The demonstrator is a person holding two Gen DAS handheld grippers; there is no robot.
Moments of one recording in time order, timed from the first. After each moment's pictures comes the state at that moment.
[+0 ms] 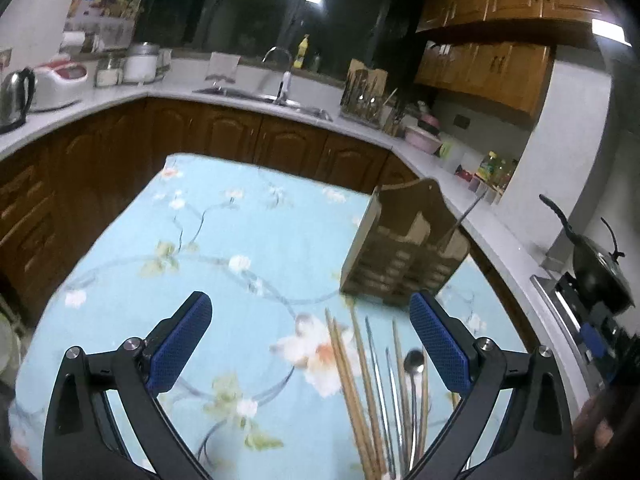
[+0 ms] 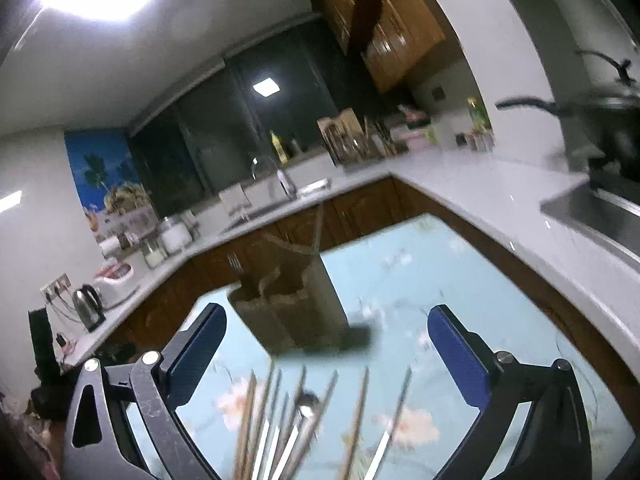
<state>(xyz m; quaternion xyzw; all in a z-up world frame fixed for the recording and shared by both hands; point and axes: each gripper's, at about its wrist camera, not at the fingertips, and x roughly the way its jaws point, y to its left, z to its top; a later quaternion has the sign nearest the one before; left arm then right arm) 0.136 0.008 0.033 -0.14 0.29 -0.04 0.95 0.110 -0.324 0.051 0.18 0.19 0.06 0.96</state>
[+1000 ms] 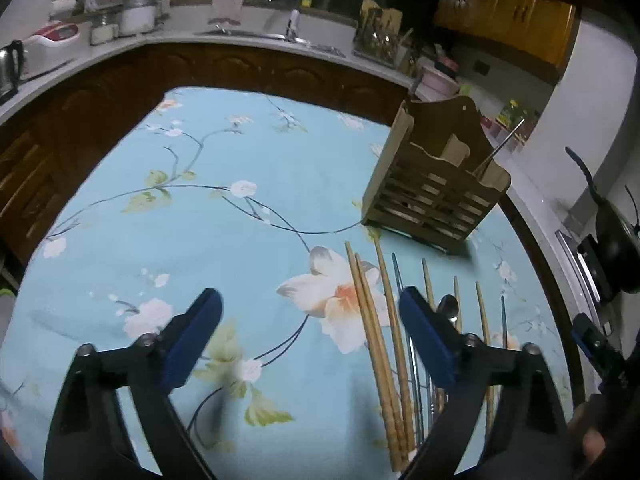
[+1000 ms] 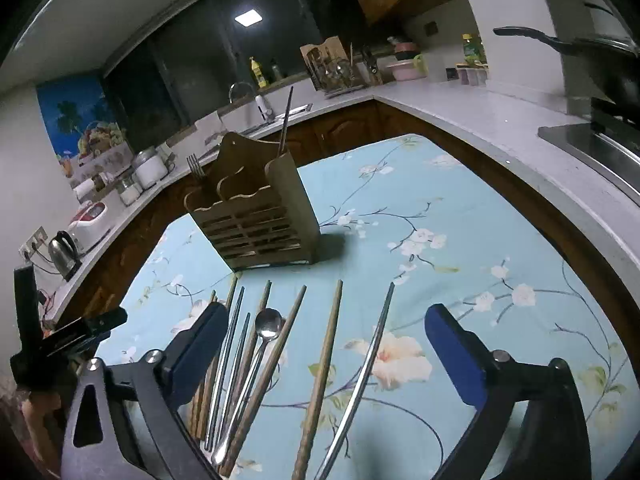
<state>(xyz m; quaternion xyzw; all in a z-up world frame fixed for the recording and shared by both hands) 0.174 -0.002 -0.016 -0.12 0.40 -0.04 0.91 0.133 -0.312 -0.007 0.15 0.32 0.05 0.94</state>
